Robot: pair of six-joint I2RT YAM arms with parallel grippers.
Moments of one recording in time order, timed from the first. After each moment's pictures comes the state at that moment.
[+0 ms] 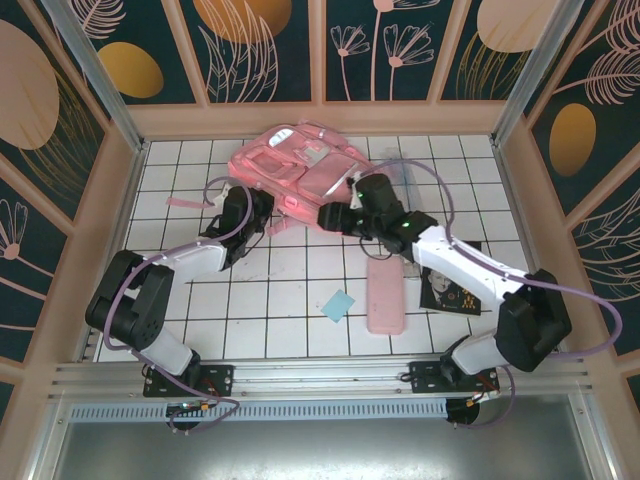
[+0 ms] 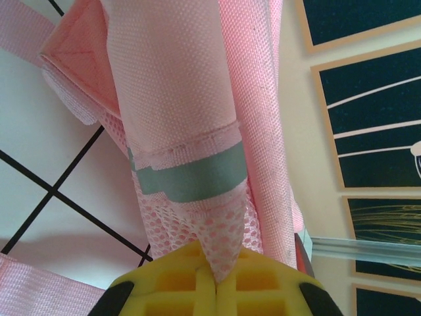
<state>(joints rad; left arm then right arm) -0.44 1.59 0.79 0.37 -0.12 -1.33 0.71 1.44 1.07 -0.26 -0.19 0.69</state>
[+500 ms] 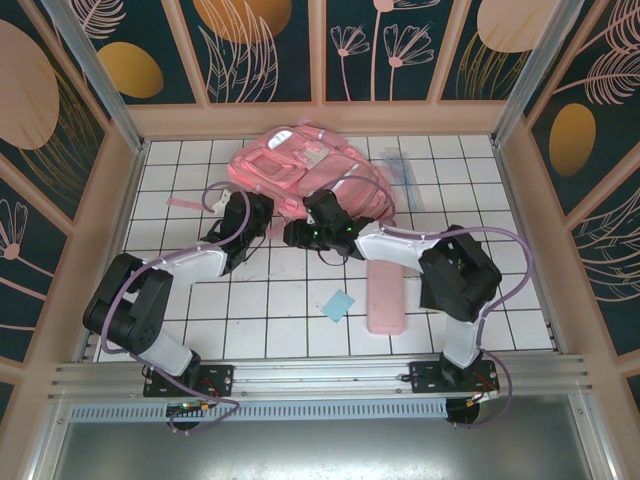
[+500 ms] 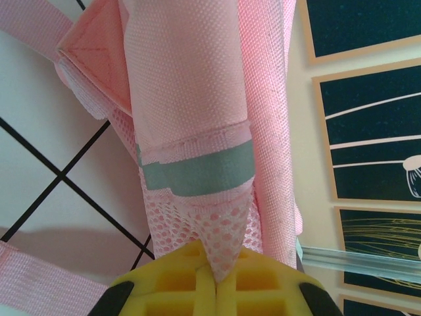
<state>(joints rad) -0.46 1.57 0.75 0.38 -0.17 -1.40 0.82 1.86 1.20 -0.05 -0.18 0.79</state>
